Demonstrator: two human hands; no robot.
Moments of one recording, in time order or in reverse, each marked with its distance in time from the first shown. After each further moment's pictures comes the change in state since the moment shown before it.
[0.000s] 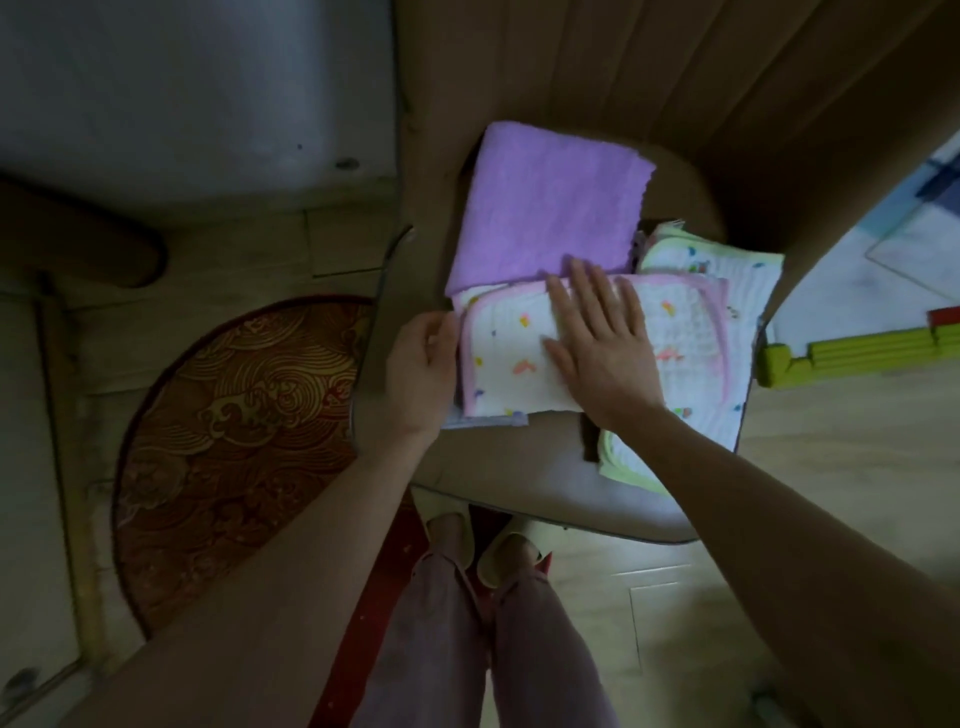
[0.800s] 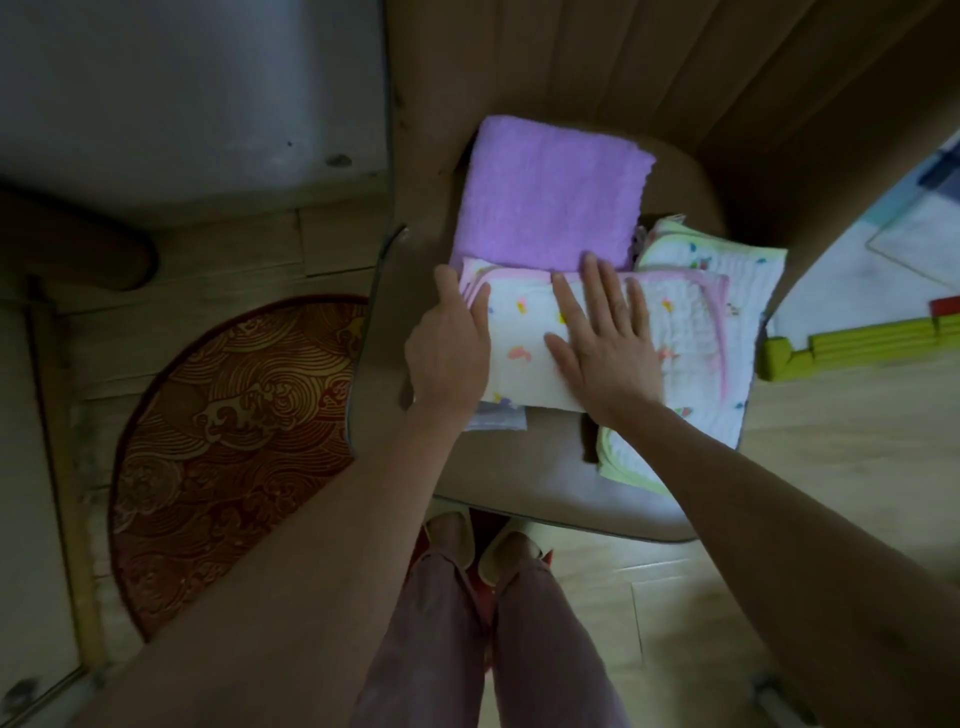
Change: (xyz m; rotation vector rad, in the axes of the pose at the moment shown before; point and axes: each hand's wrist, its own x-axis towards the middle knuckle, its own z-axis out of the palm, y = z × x) left_hand 0.010 0.034 0.020 0.524 0.108 0.187; right_hand 0.003 -0.006 0.005 0.028 -0.024 0.076
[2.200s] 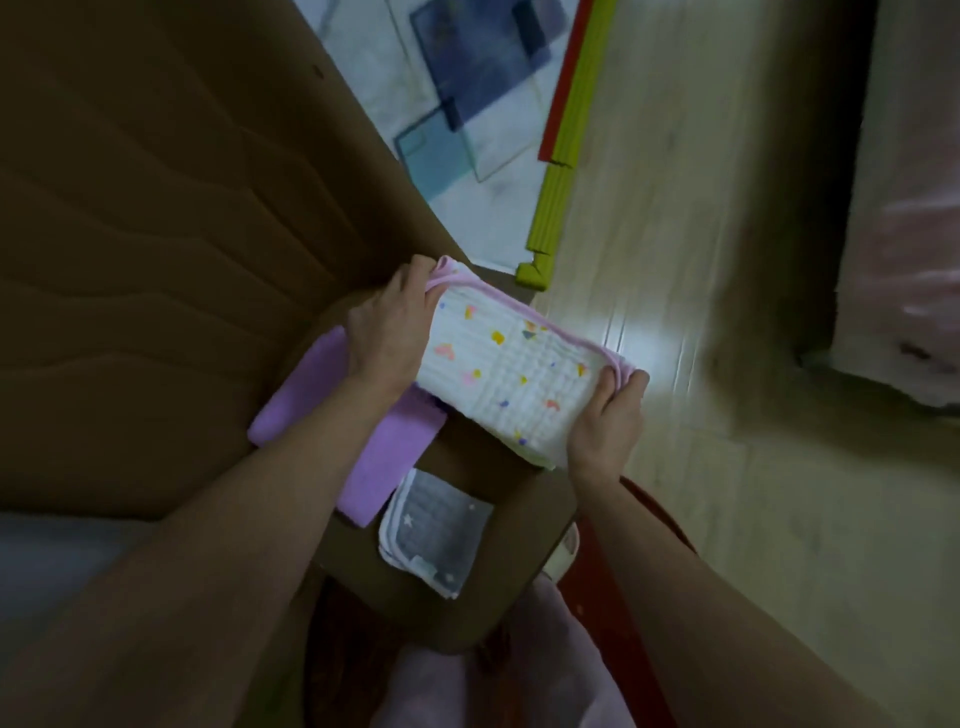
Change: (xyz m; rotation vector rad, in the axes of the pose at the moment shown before) left_hand 0.062 0.216 -0.013 0.383 -0.430 1.325; right_hand -0.088 -0.041 -0.087 0.892 0.999 1.982
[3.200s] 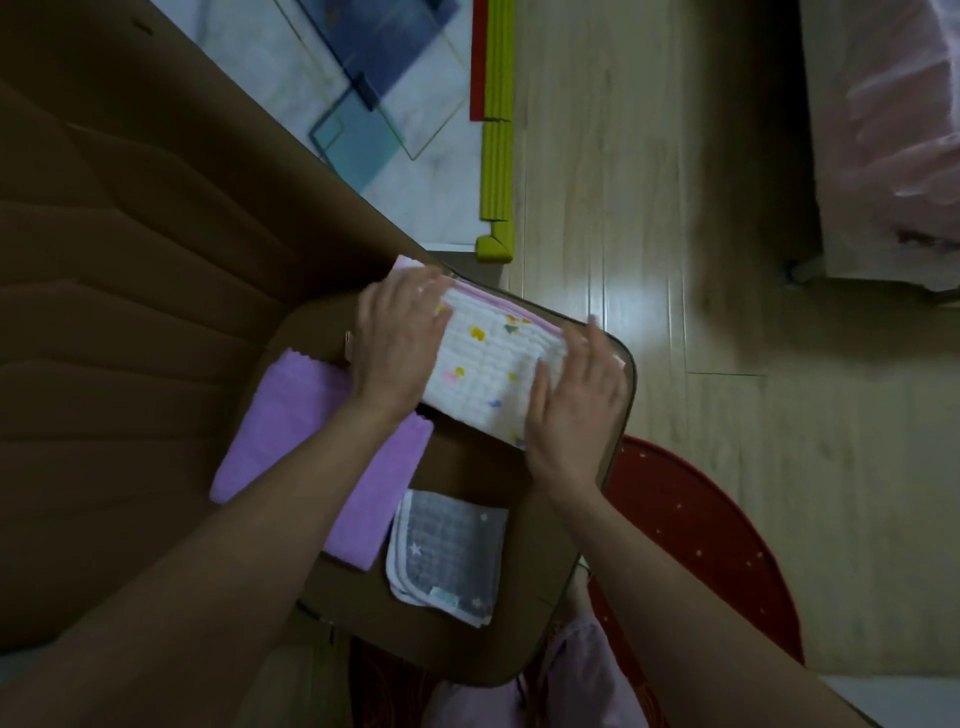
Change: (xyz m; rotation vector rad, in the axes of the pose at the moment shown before) left_hand 0.008 -0.006 0.085 -0.022 0.190 0.482; right_hand -0.026 0.044 0.044 -0.402 0.118 -0.345
